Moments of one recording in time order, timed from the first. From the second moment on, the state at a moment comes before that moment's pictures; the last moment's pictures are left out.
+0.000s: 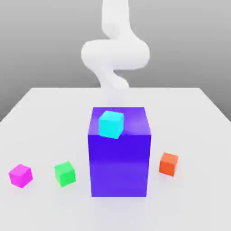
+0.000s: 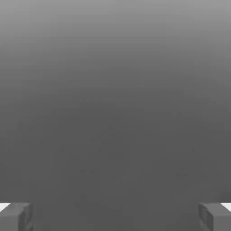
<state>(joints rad) -0.07 -0.72 0.01 -2.33 -0.01 2.34 0.91</state>
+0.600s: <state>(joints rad) -0.49 -0.11 -0.06 -2.52 -0.05 2.64 1.72</state>
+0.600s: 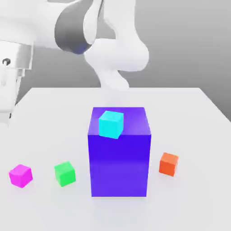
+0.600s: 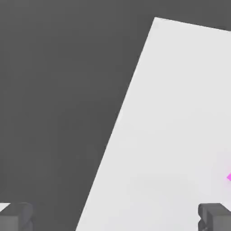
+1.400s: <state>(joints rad) -0.66 0.29 -0.09 -2.59 0.10 2.87 1.96</state>
